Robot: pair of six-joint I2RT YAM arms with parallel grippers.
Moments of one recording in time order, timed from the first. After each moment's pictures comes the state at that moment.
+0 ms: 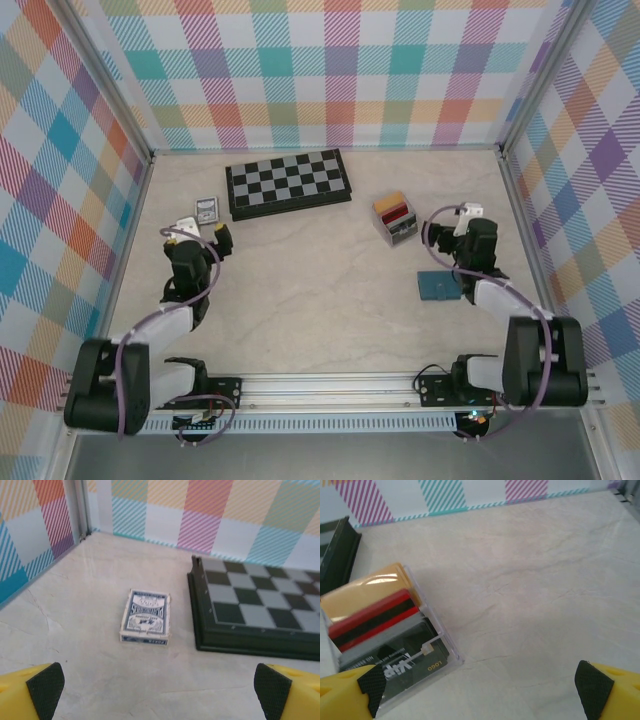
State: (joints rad) left arm -0.10 1.10 0.33 0.51 -0.31 -0.22; right arm -0.01 1.22 0.52 0.25 -0.05 0.15
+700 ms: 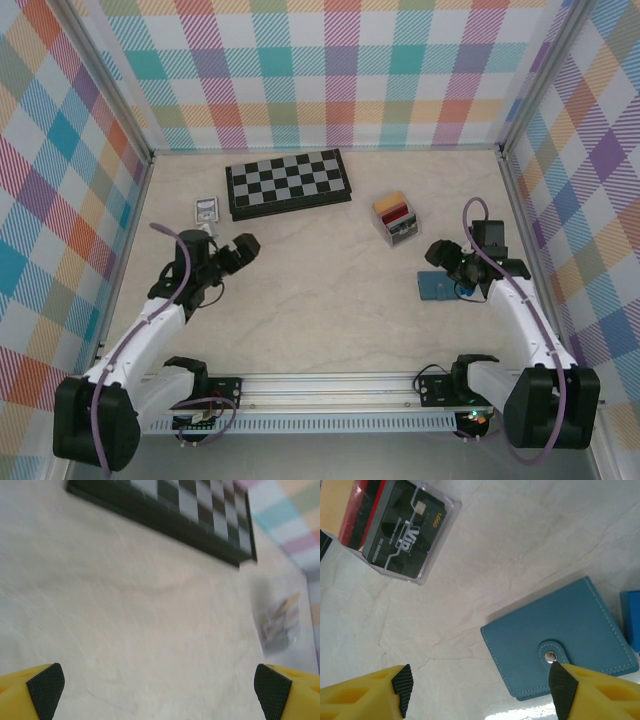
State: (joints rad) left arm -0.22 1.00 0.56 -0.22 0.20 -0.73; right arm -0.01 1.06 0.71 -0.64 -0.22 0.60
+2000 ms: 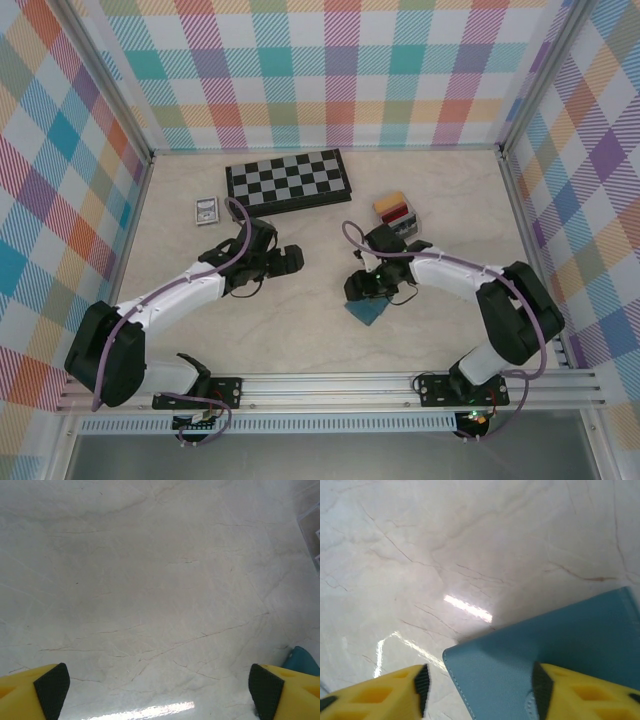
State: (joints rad) left arm -0.57 1.32 0.81 -0.40 -0.01 -0.68; right arm 0.62 1.54 0.86 -0.54 -0.33 0.39
